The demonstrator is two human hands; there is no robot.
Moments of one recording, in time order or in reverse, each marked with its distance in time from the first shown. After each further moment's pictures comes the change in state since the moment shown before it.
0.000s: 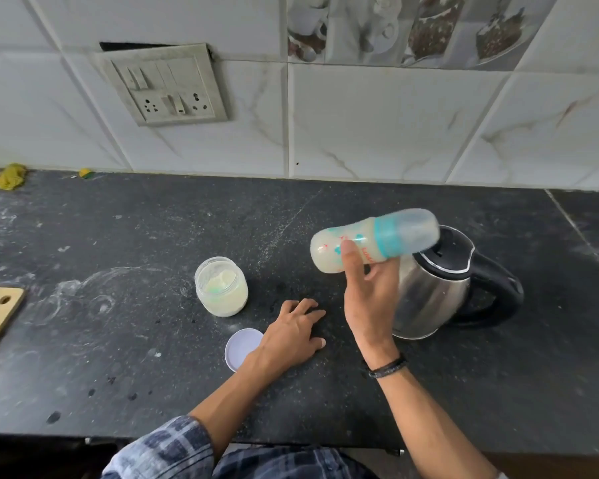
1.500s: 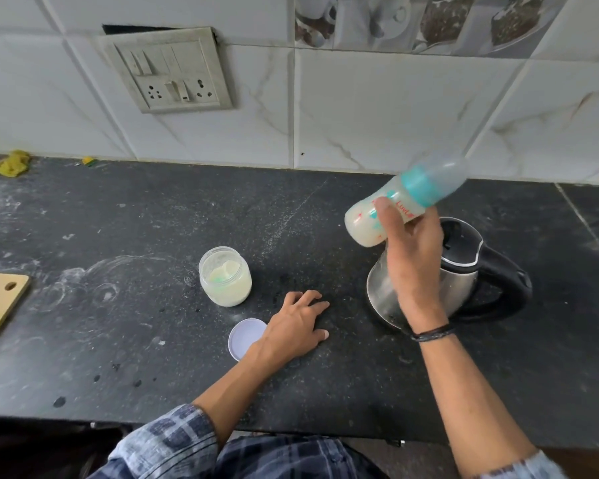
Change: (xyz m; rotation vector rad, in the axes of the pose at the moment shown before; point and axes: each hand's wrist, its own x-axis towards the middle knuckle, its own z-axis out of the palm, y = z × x) left_hand -0.001 -0.001 0.003 -0.003 0.009 -0.005; right_hand 0.043 -0.018 -0.026 0.001 -0.045 -0.023
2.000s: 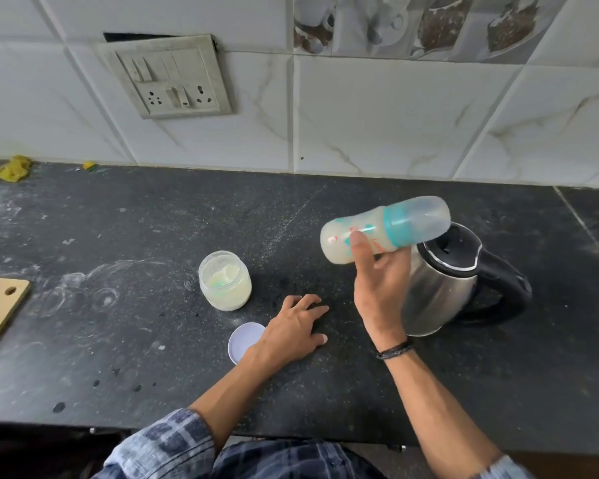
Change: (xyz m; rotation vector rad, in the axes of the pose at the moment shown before) left_hand 0.003 -0.002 -0.003 0.007 -0.016 0.002; right_hand -0.023 0.035 0.018 -0.035 0.014 -0.069
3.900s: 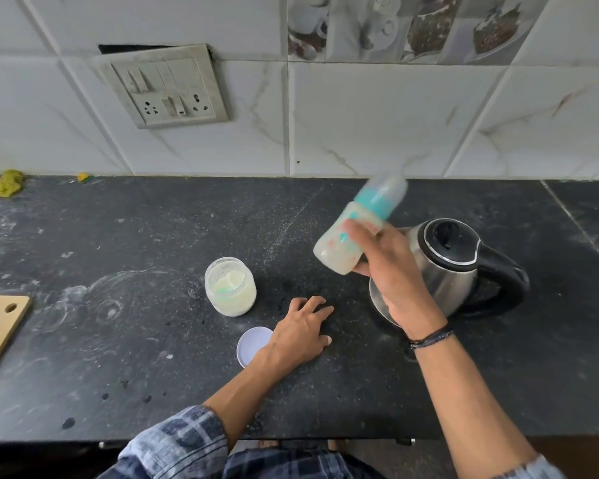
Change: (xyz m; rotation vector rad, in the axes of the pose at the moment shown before) left_hand -0.004 -0.002 -0.001 0.037 -0.019 0.049; right_hand 0.012 -0.044 0.003 0.121 -0.172 0.347
